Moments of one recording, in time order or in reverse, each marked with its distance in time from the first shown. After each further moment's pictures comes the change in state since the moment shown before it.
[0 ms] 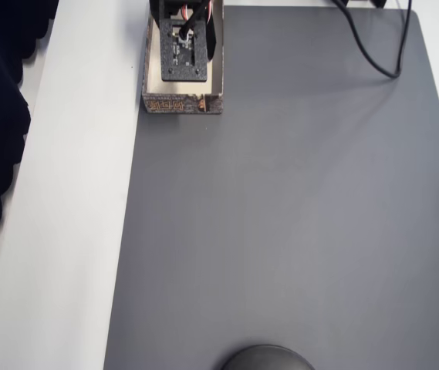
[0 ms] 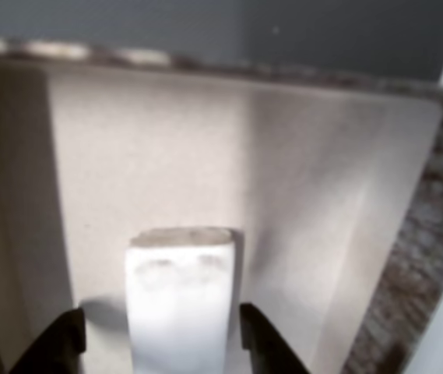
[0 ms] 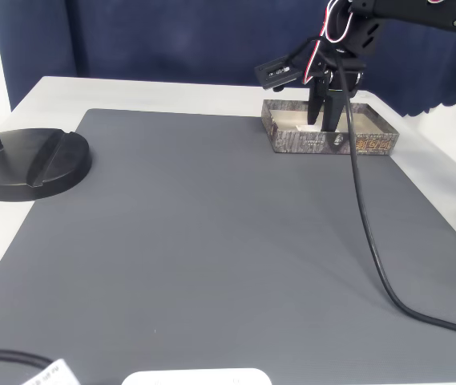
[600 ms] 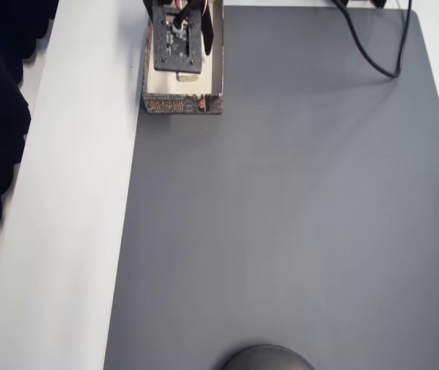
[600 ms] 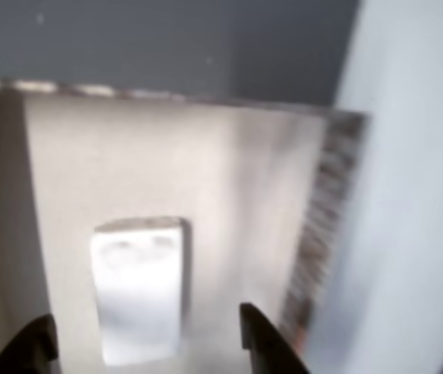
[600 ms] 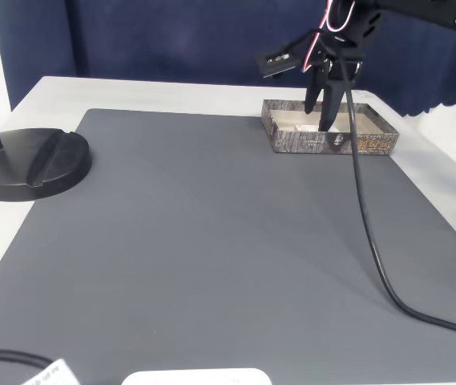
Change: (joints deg) arm -0.4 3.0 -3.4 0.0 0.0
